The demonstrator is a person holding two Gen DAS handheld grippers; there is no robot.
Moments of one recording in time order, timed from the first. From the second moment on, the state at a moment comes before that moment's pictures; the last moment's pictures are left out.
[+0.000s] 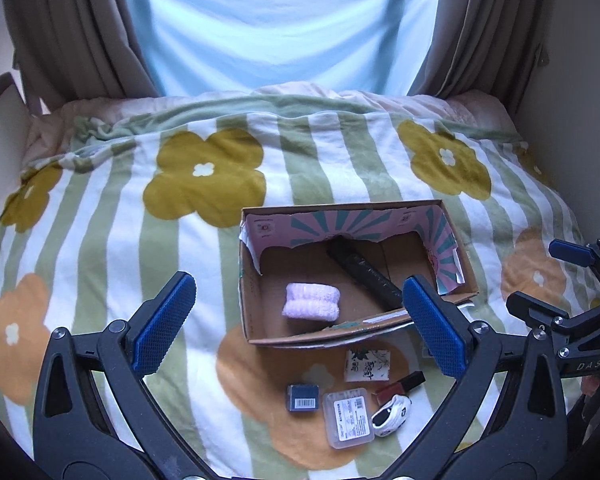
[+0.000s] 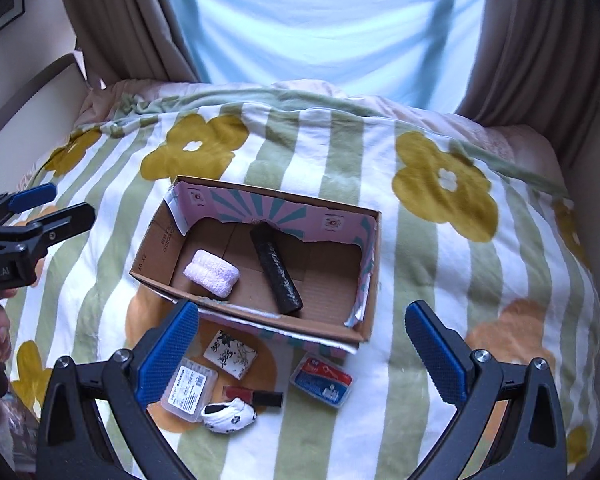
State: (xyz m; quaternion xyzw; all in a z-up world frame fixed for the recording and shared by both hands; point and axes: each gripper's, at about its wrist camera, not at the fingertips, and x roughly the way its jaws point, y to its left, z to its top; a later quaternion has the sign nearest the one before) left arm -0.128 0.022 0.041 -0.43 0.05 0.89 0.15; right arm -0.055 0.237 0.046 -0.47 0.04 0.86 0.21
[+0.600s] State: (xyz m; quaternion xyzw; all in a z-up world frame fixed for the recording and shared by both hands) left arm -0.017 0.002 0.010 -0.47 0.01 0.87 0.13; right arm 0.025 0.193 0.046 -0.45 0.07 0.84 0.28
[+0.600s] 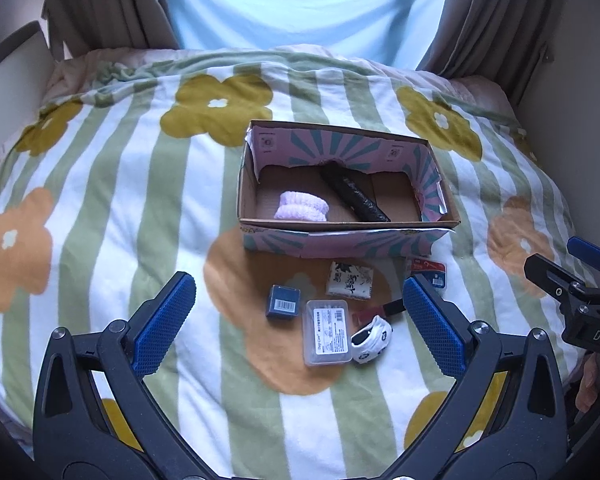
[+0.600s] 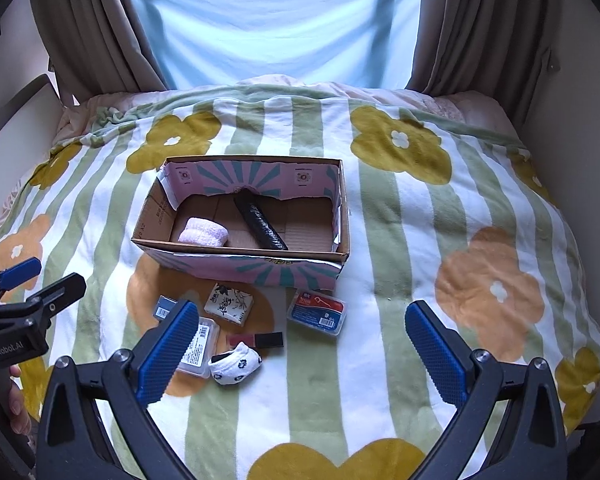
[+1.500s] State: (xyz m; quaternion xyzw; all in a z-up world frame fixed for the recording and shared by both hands) left arm -0.035 0.048 -0.162 -0.55 0.05 0.82 0.11; right arm 0.018 0.259 -0.114 -0.49 0.16 0.79 0.33
